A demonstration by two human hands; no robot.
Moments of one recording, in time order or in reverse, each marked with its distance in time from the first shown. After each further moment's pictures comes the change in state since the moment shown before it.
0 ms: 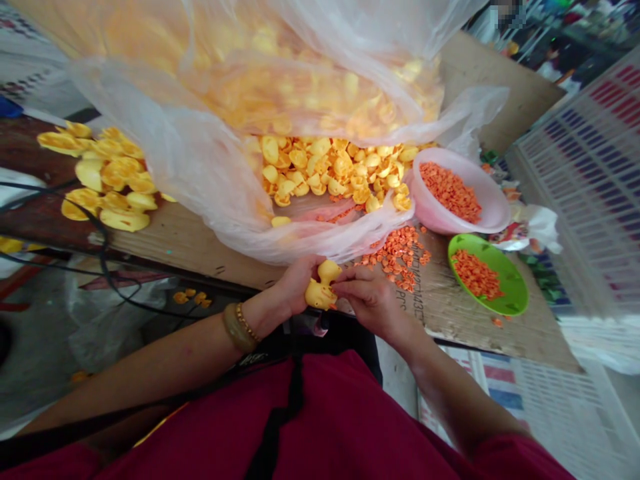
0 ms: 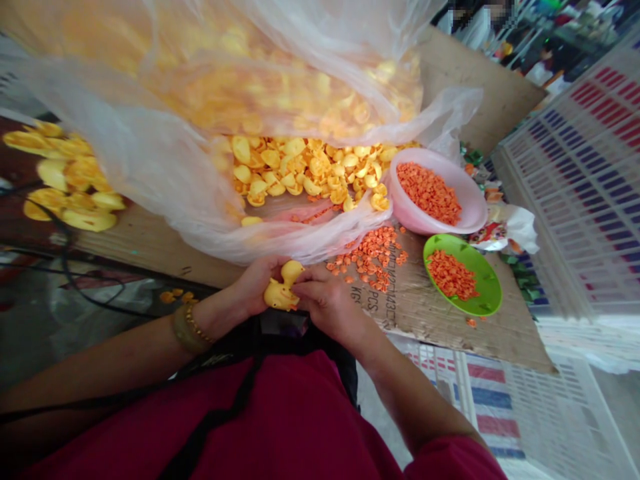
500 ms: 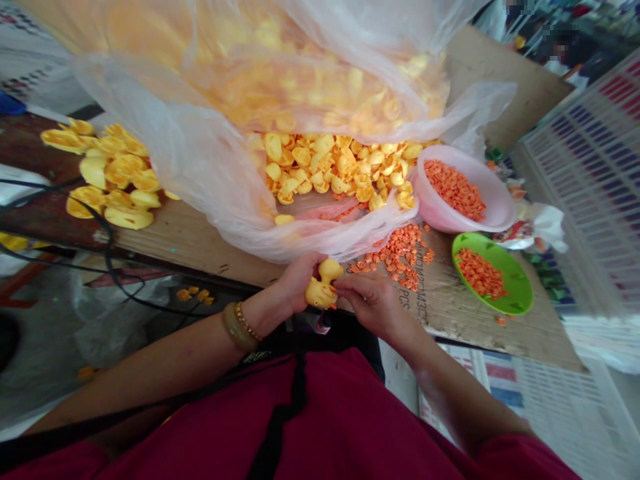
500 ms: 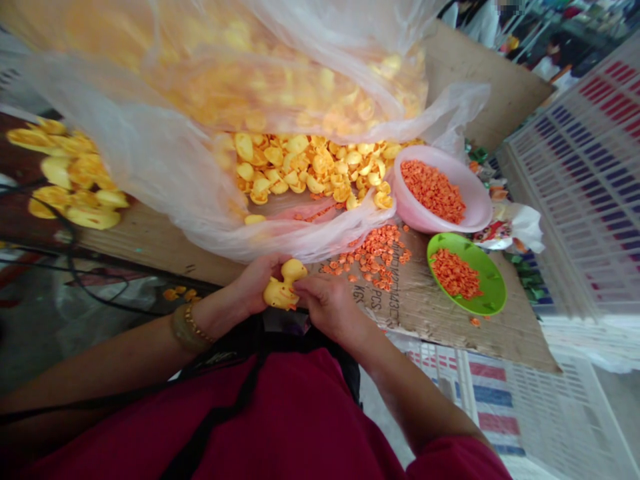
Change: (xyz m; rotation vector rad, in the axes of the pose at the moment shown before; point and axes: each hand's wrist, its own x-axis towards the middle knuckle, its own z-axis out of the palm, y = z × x) left_hand -0.004 0.004 -0.003 0.031 -0.006 0.004; right_hand -0.004 -0.003 0.009 -0.133 0.034 0.058
